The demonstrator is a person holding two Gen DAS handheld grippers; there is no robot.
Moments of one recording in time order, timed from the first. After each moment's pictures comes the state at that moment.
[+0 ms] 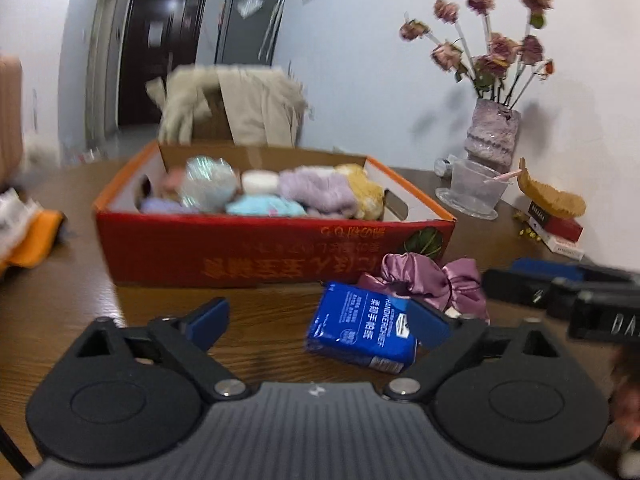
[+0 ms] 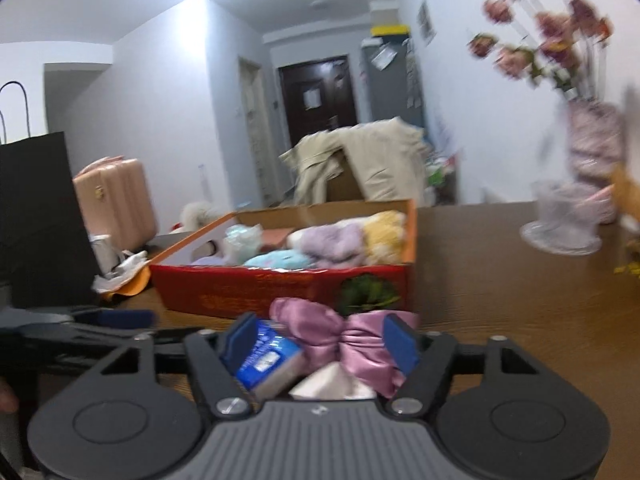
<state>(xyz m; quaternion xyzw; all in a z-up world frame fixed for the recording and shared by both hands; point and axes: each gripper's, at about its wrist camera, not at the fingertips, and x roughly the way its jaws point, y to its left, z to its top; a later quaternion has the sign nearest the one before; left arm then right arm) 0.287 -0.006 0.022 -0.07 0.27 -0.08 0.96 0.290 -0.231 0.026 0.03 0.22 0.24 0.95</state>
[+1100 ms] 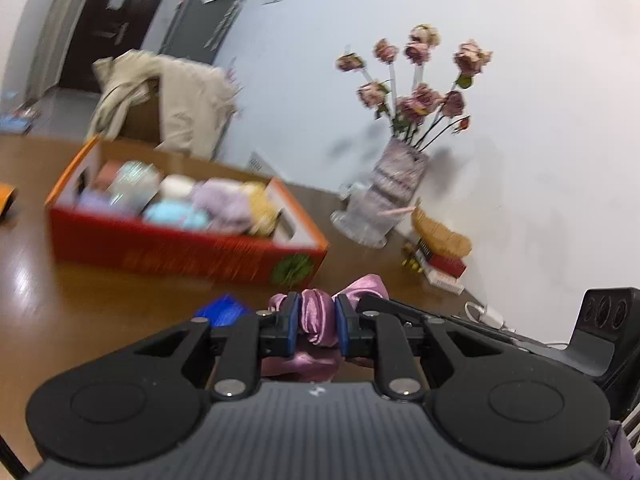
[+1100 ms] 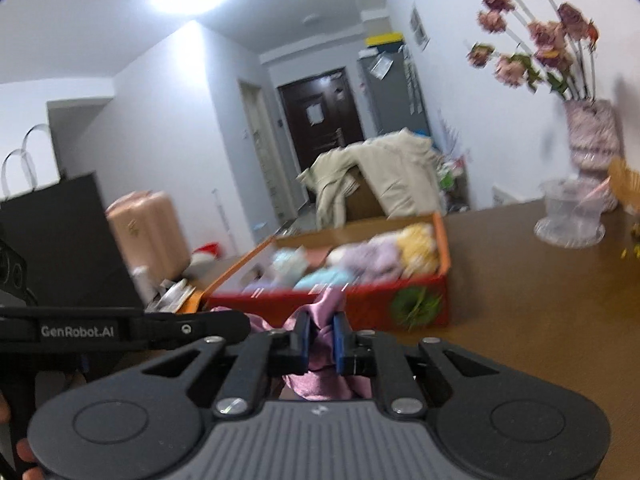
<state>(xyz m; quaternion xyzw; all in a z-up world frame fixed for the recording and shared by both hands) 0.216 -0.001 0.077 -0.17 0.26 -0.19 0.93 0.226 -0.217 0.055 0.09 0.21 0.25 0.94</state>
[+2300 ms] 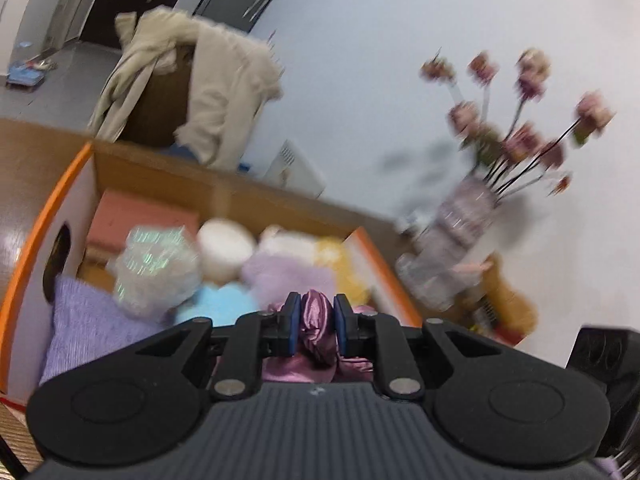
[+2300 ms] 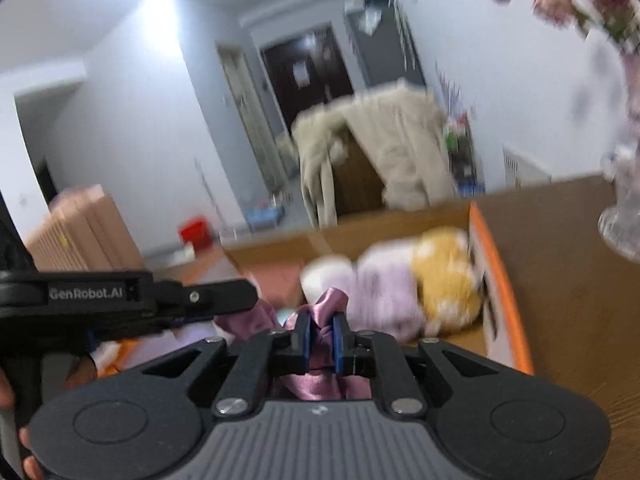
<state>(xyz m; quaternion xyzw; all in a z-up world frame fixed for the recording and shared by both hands) 0.444 0.063 0.055 -0.22 0.31 -0.17 0.91 0.443 -0.156 0.035 0.09 0.29 0.24 0.92</state>
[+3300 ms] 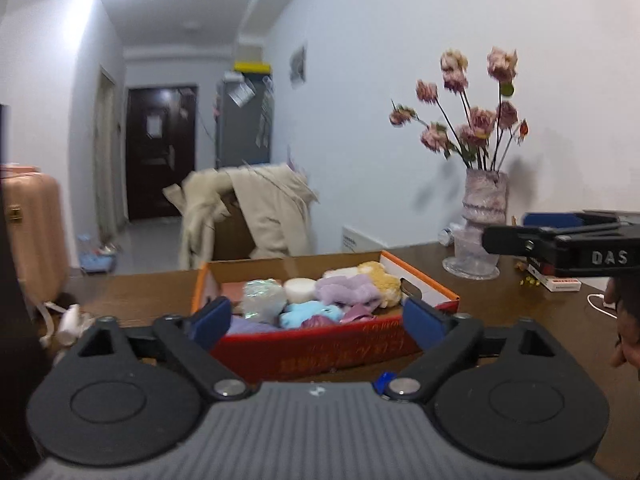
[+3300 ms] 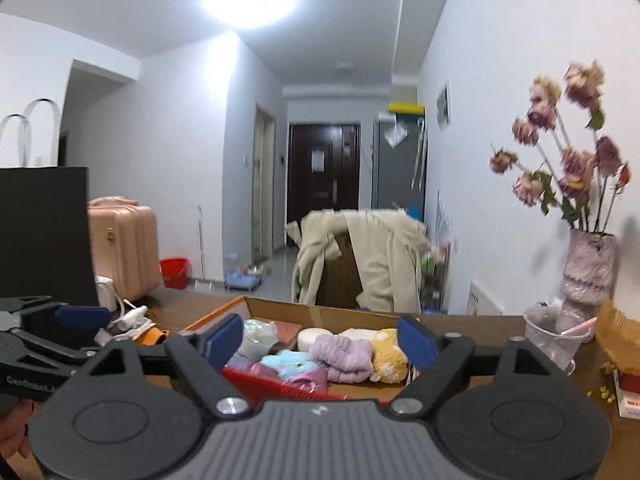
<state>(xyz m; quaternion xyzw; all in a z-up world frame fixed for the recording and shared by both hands) 0.197 0.035 0.094 0.00 0.12 -0.06 0.99 0.241 -0.194 0.111 -0.03 0.09 0.21 0.97</state>
